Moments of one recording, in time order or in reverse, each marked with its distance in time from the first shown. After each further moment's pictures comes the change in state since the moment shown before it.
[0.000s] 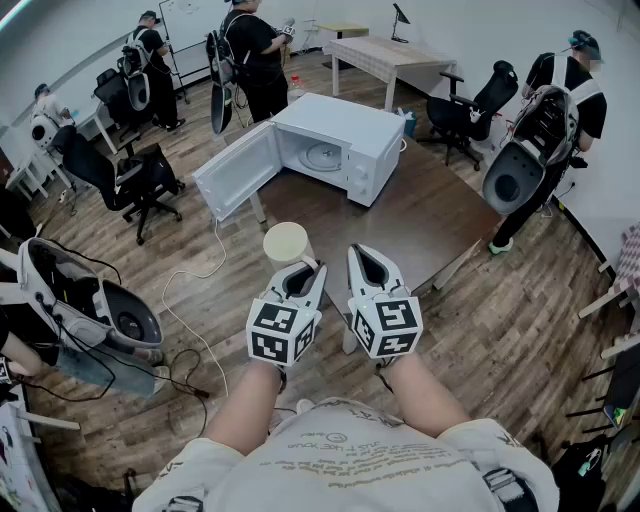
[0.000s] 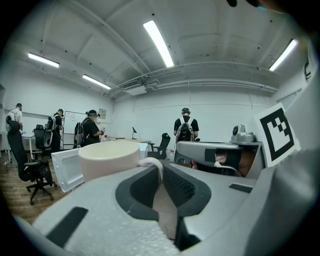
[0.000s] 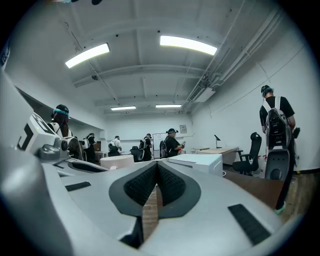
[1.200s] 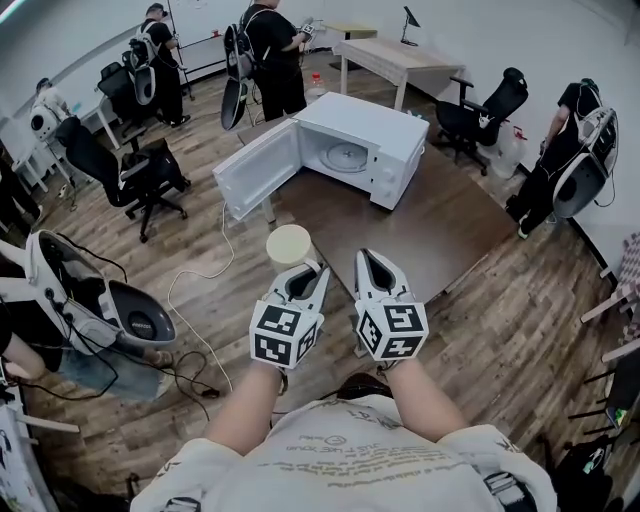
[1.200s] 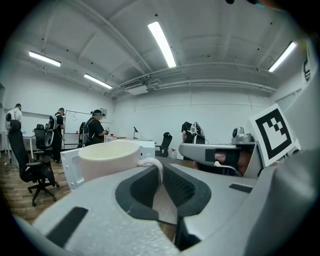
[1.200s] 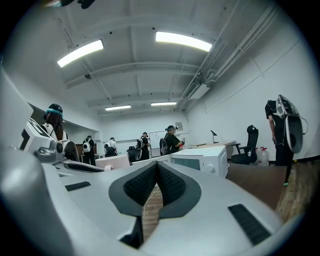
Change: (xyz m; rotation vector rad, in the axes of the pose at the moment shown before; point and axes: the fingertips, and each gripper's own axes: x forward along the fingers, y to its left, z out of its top) left arm -0.032 0.074 -0.016 0.003 0.004 -0.010; right arm 0.045 0.051 -0.023 0.063 0.014 -0.056
